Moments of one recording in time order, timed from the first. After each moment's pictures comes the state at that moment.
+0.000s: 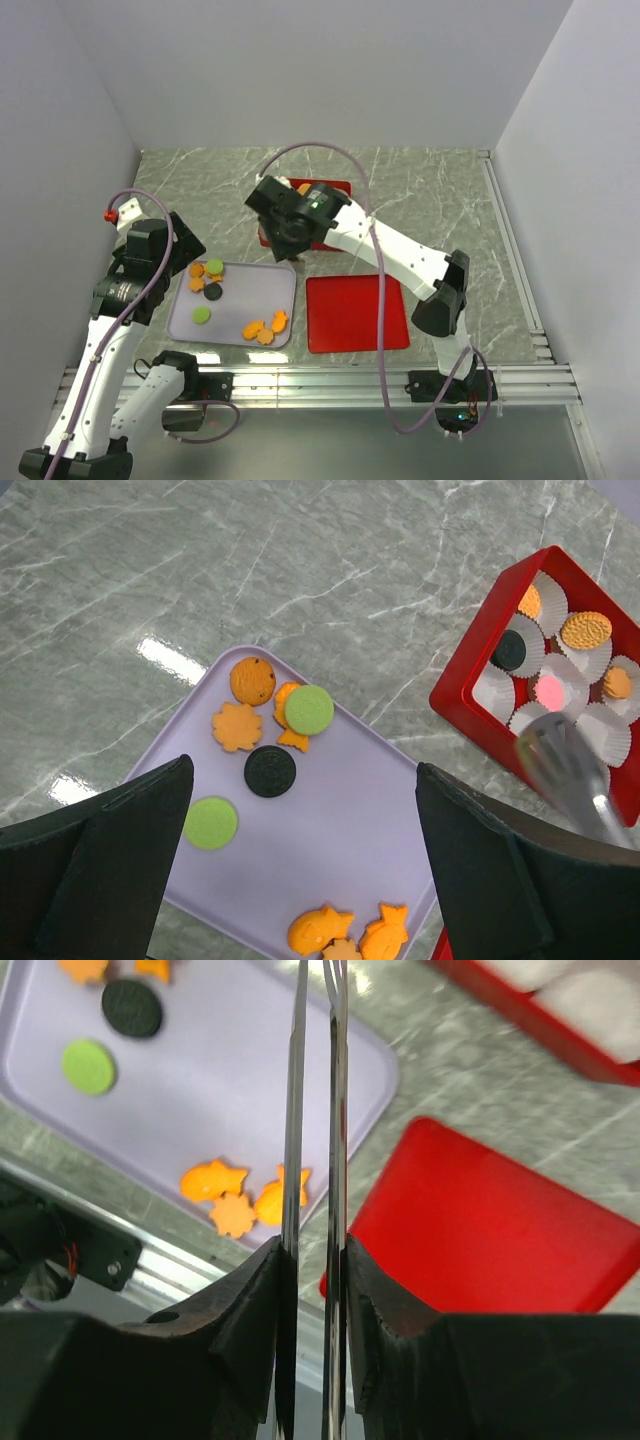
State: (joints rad) left arm -0.17 0.75 0.95 -0.84 -0.39 -0.67; right arm 1.06 1.99 2.17 -1.25 0.22 0.54
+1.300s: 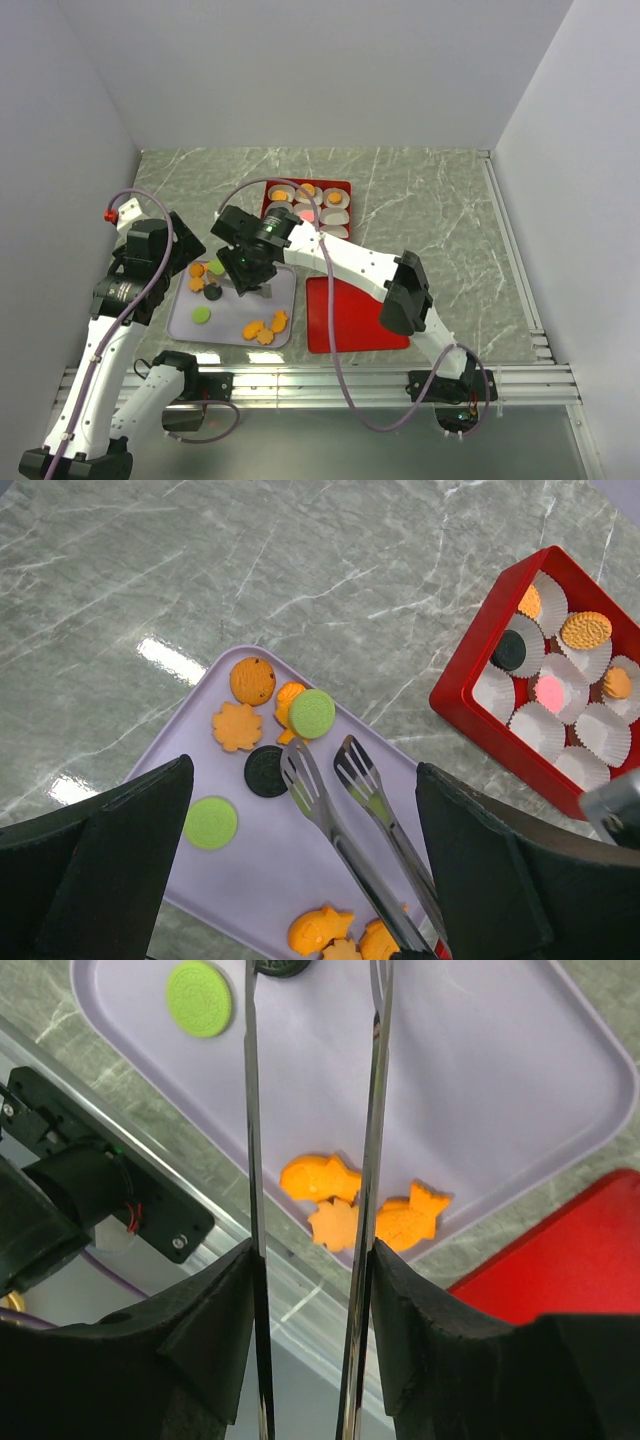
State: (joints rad) left arm -0.17 0.75 0.95 -0.84 -0.39 -0.67; right arm 1.13 2.20 2.23 -1.13 -0.03 0.51
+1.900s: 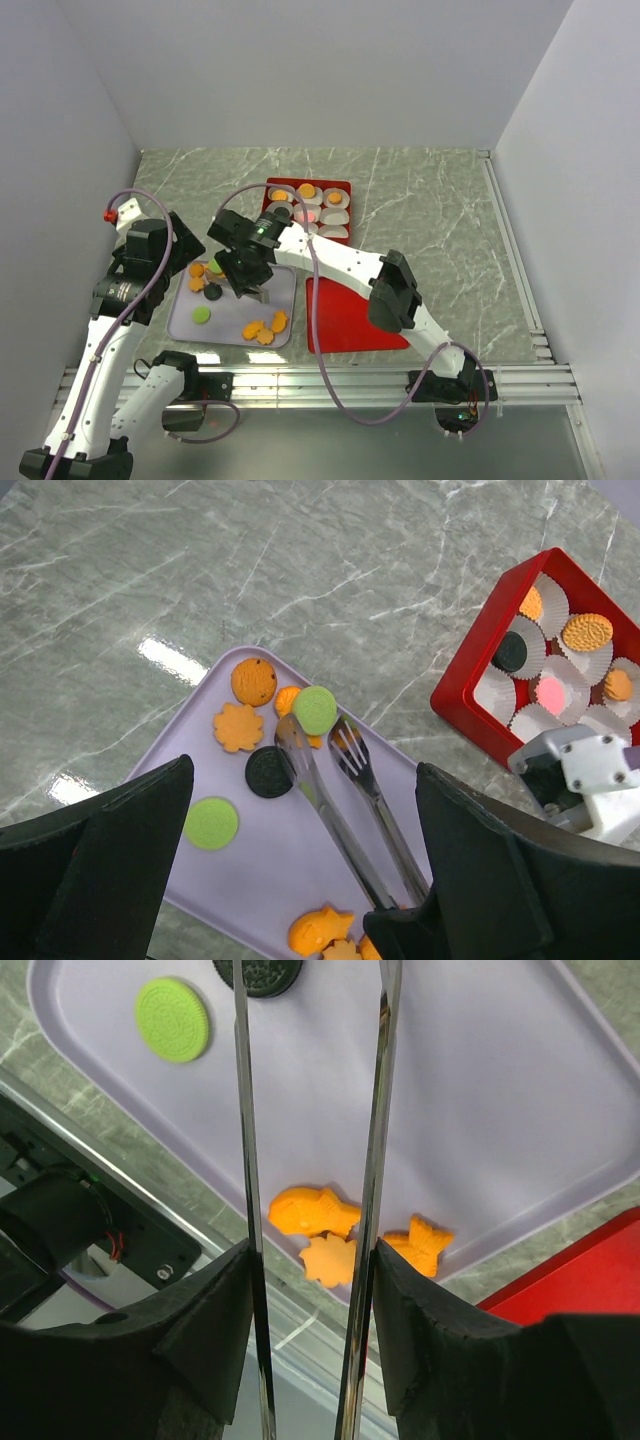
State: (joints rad) left arm -0.17 0.75 0.95 -0.84 -0.39 -0.67; right arm 1.12 2.30 2.28 -1.12 -0.04 0.51
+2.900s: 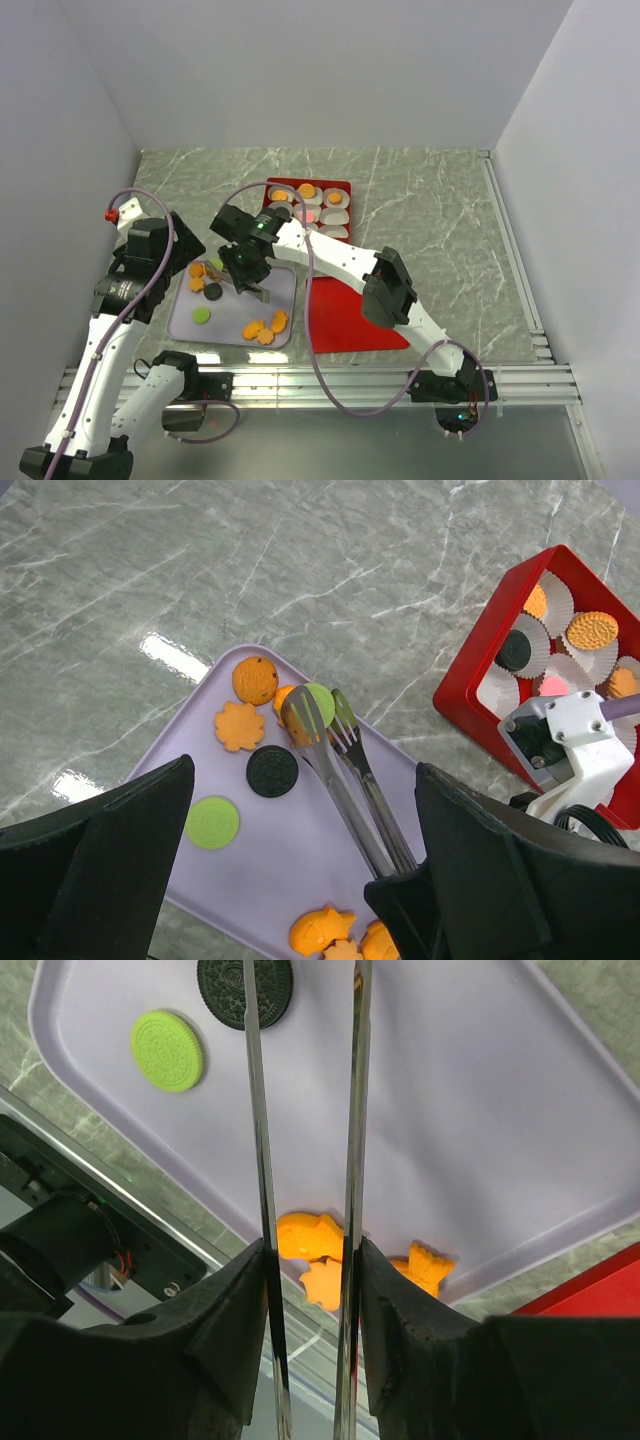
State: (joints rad) left arm -0.17 0.76 0.95 -0.84 -0.39 -0.67; right arm 1.09 2.36 2.32 -1.10 -0.09 0.52
